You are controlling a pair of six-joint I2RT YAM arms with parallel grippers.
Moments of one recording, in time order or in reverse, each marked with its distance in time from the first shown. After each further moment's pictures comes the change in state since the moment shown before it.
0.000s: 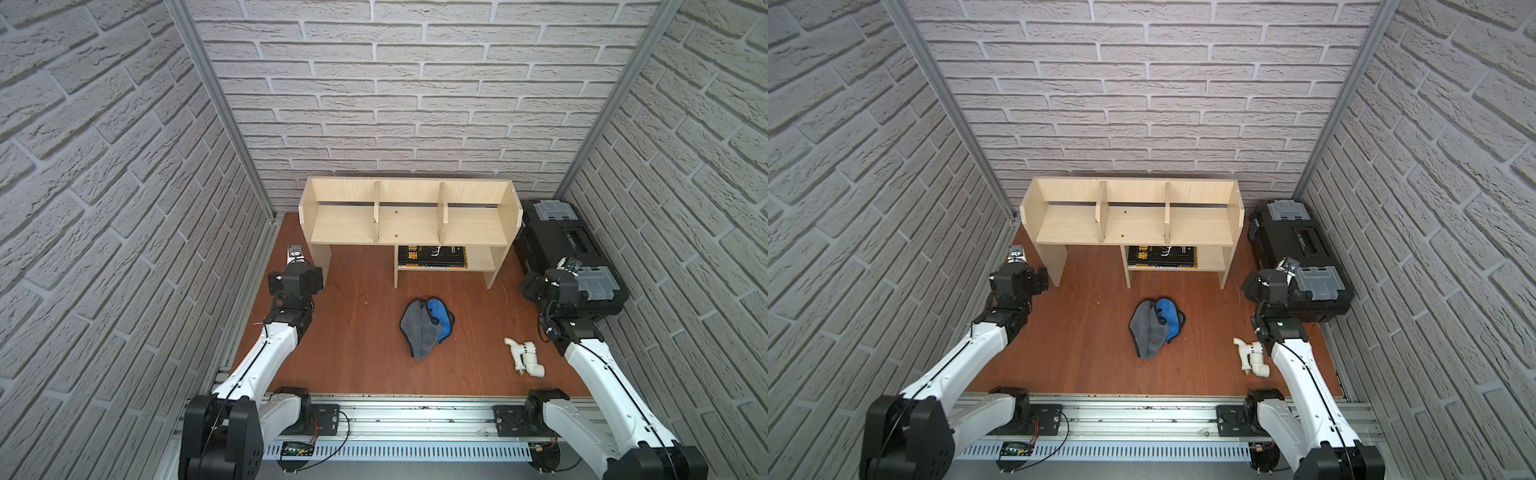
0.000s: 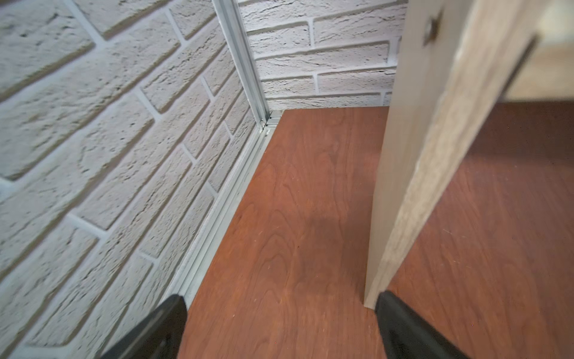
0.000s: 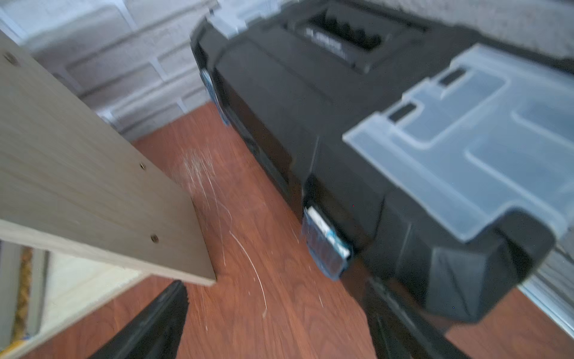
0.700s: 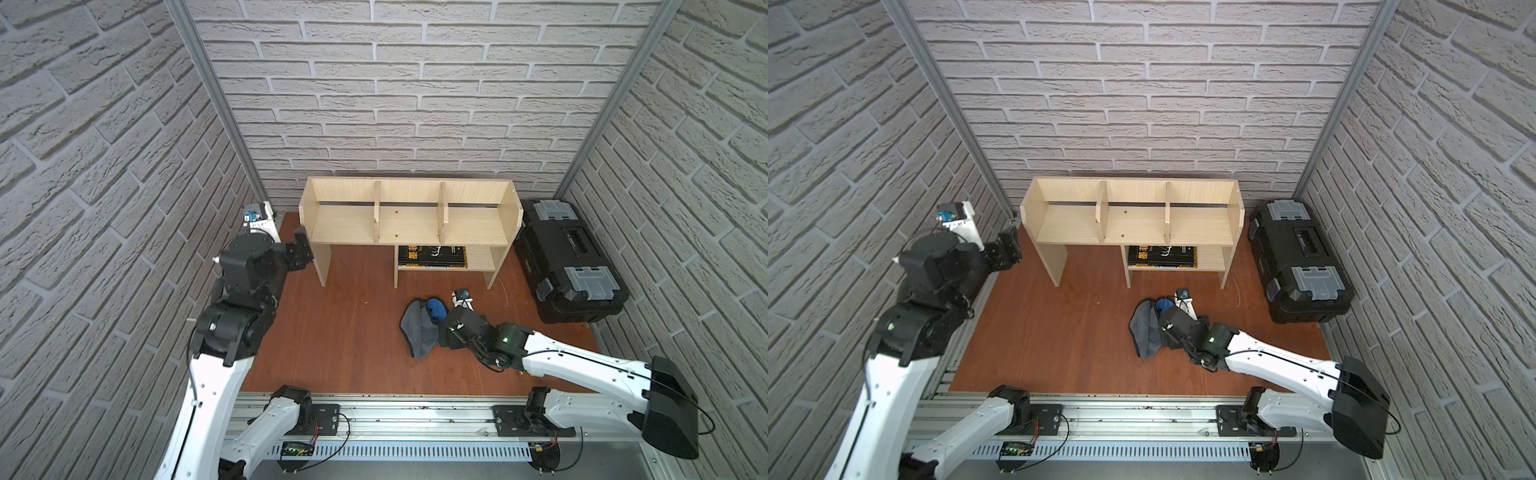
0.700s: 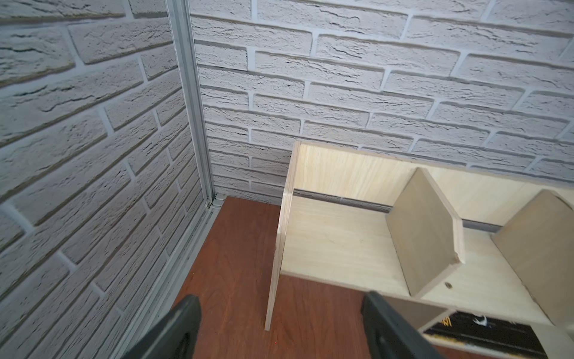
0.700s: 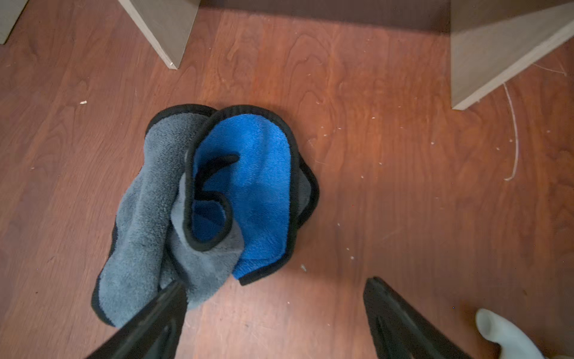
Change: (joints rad) left arm -0.078 -0.070 0.785 -0.660 0.204 -0.177; right arm 0.932 0.278 0.045 -0.106 0.073 0.226
